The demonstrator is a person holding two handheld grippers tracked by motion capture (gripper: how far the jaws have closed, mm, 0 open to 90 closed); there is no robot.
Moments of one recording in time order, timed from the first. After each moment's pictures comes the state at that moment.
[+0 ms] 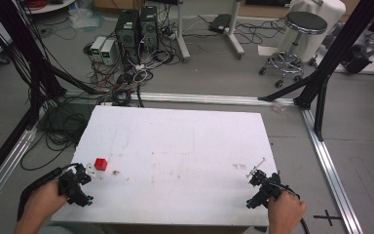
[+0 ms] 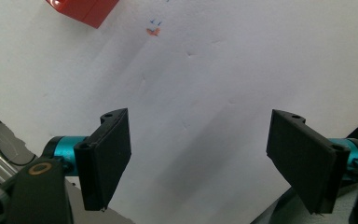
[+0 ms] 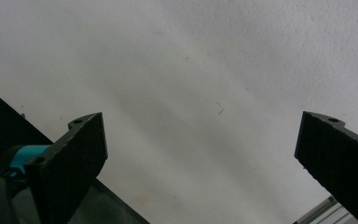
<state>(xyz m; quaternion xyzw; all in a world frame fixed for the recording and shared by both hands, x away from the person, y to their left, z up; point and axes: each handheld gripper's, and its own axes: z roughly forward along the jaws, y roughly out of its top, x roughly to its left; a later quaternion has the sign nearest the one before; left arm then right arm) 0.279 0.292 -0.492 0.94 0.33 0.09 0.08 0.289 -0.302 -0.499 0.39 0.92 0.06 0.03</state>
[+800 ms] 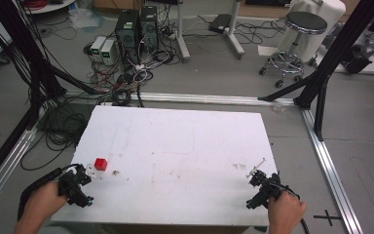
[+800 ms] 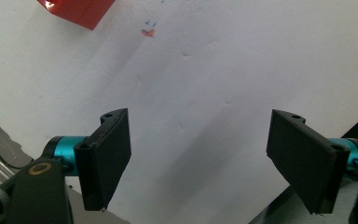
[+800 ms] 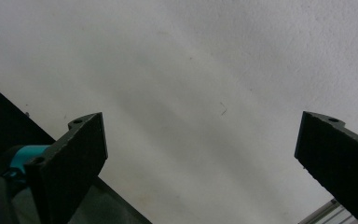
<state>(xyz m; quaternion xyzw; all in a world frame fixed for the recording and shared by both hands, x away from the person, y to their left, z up) 0.278 0.291 -0.493 0.94 0.33 0.09 0.08 0.288 -0.302 -0.499 0.39 0.92 0.06 0.03</state>
